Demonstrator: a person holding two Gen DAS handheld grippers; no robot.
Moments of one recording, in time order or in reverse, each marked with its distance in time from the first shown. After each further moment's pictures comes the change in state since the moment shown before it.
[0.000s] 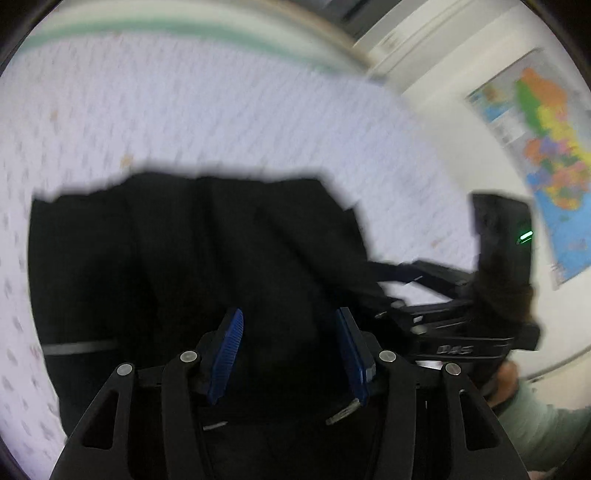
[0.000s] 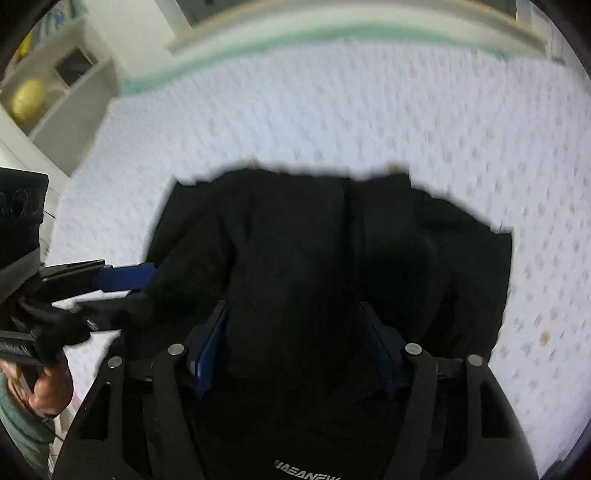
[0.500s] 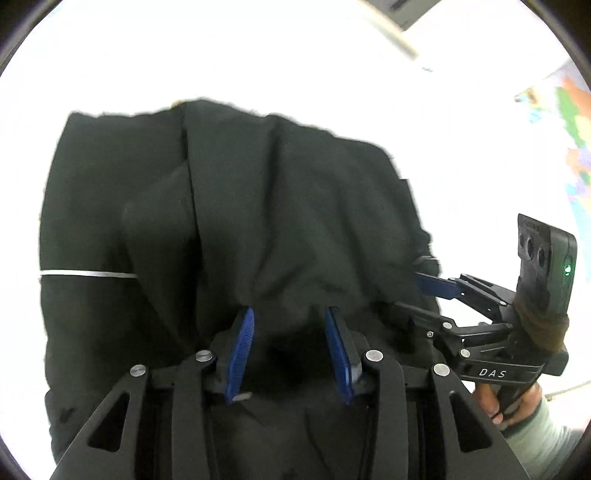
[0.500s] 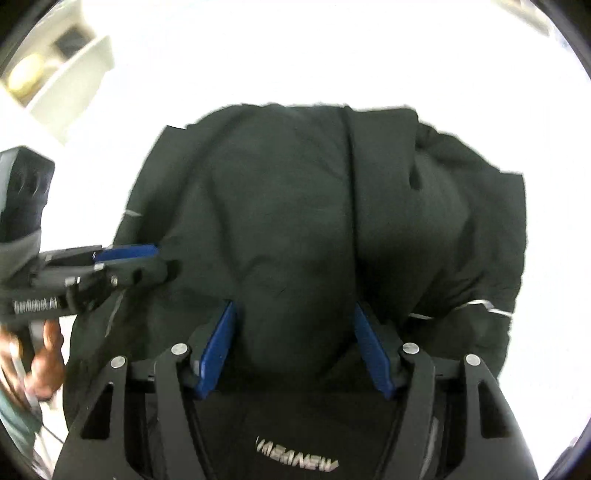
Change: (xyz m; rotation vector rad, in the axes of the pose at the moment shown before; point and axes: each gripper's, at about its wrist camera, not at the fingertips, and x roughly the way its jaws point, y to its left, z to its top) left arm -0.004 0.005 -0.049 -0.073 -0.030 0.063; right arm -0.025 0.034 -0.062 -0.083 -0.048 0.018
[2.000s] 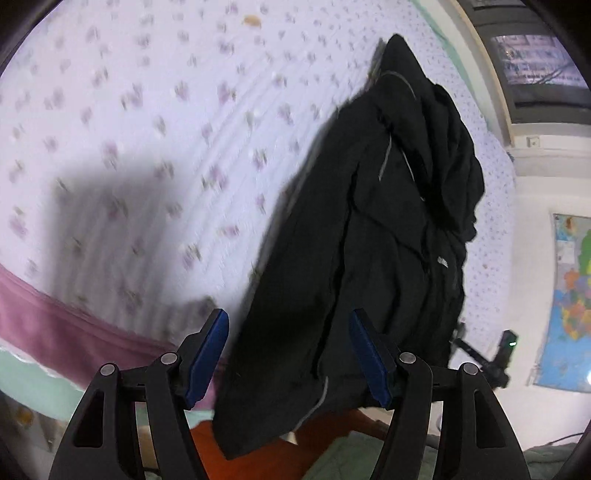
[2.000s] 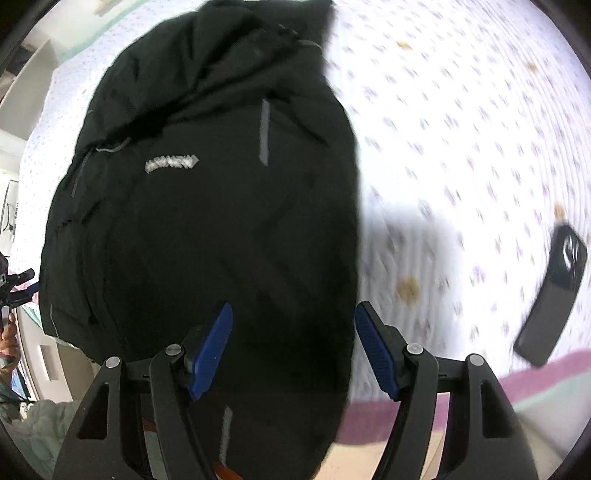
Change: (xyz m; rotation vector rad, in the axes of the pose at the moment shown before) left arm -0.147 0.173 -0.299 -0.621 0.104 -0.027; right arm -0.078 -0.079 -0.236 0.294 0.277 -0.138
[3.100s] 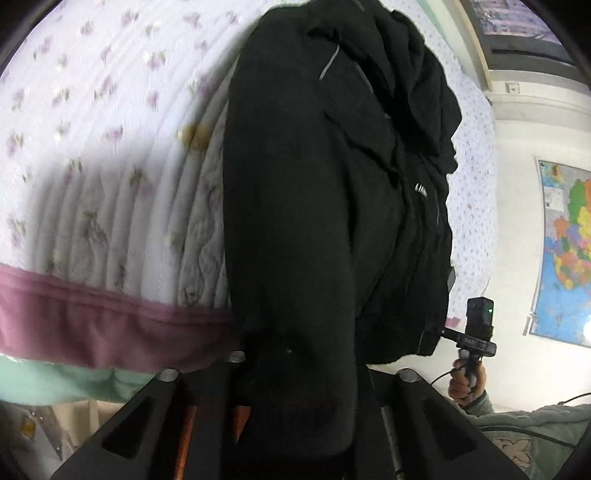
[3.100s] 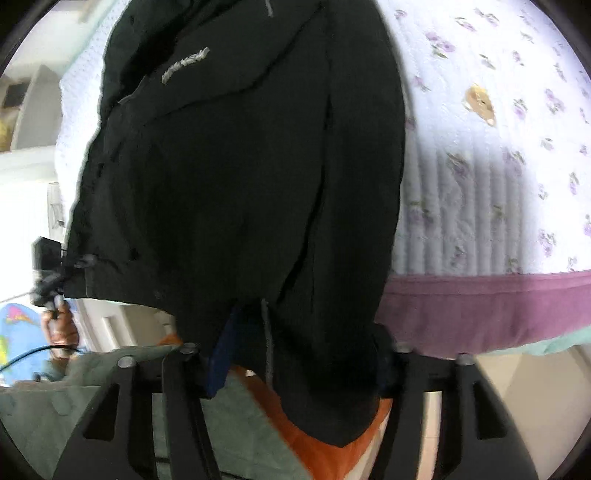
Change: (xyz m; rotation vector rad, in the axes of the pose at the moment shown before) left arm 0.050 -0.066 -0.039 0.115 0.122 -0.048; right arm 0.047 0.012 -0.054 0.141 0.230 0.384
